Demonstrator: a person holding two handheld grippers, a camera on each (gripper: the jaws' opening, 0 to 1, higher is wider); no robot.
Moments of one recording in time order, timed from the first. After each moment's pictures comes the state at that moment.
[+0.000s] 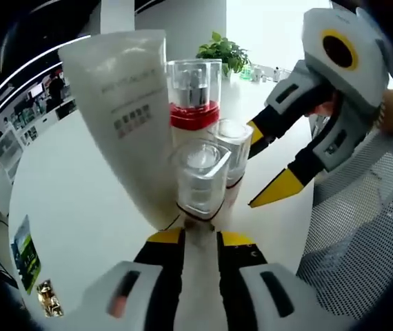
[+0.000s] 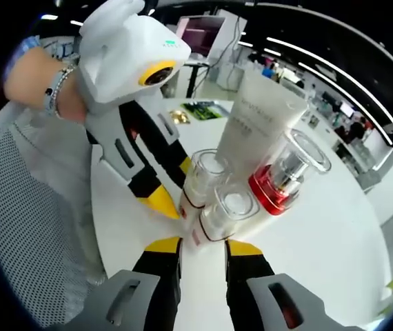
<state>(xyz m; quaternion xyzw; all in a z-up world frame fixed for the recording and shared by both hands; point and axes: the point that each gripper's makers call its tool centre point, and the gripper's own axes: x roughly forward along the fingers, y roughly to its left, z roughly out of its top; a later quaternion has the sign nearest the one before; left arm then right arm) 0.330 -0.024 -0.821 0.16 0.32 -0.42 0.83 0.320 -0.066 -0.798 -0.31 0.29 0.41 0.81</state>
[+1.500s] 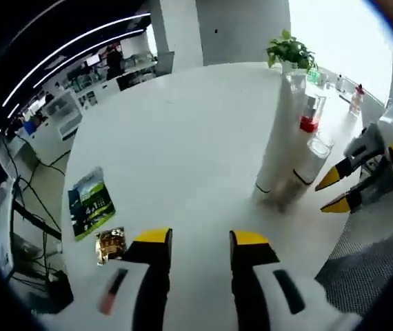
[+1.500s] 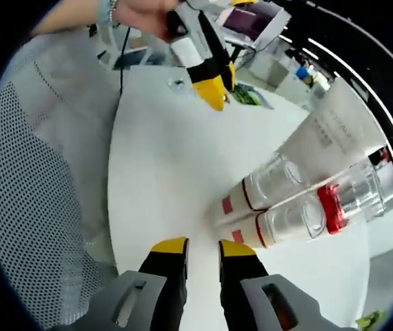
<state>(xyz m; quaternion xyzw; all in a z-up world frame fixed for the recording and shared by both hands) 0.366 0.130 -0.784 0.12 0.37 -0.19 0.90 0.292 -0.045 -0.825 -0.43 0.29 0.44 0.73</state>
